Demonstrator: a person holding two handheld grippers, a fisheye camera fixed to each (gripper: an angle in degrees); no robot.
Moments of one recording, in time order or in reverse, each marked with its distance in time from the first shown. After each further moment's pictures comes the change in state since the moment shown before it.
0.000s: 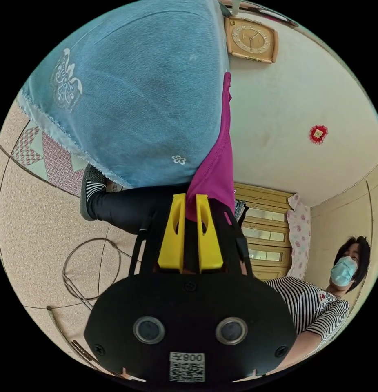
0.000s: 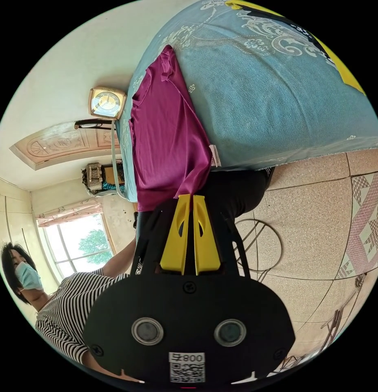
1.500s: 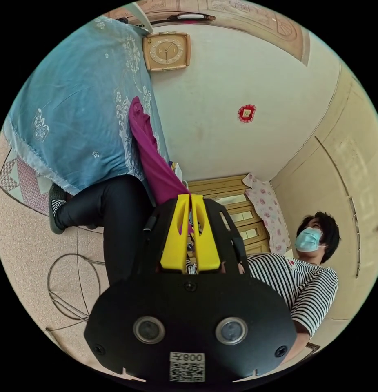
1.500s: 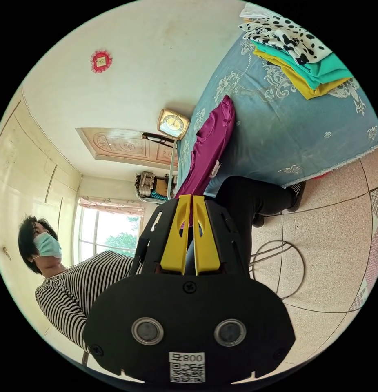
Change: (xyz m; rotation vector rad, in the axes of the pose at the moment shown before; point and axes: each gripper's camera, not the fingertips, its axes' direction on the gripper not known) left arm 0.034 0.272 -0.077 0.106 0.277 0.293; right arm 0.120 0.211 -0.089 0.239 -0.348 -0.227
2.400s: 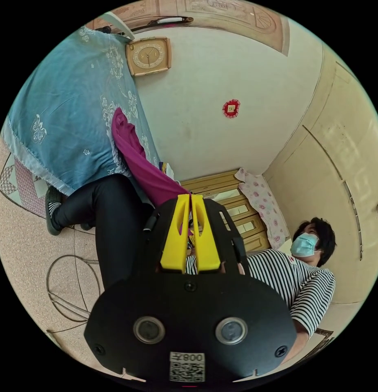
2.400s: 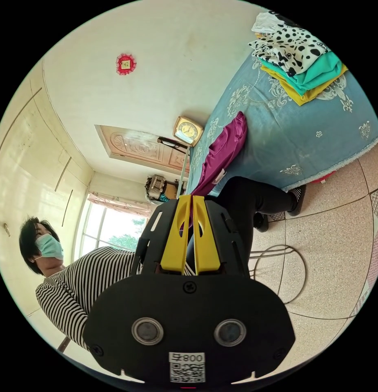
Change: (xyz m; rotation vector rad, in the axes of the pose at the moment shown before) left arm 0.059 0.075 -0.001 0.016 0.034 0.083; right arm 0.009 0.059 -0.050 0.077 -0.065 -0.090
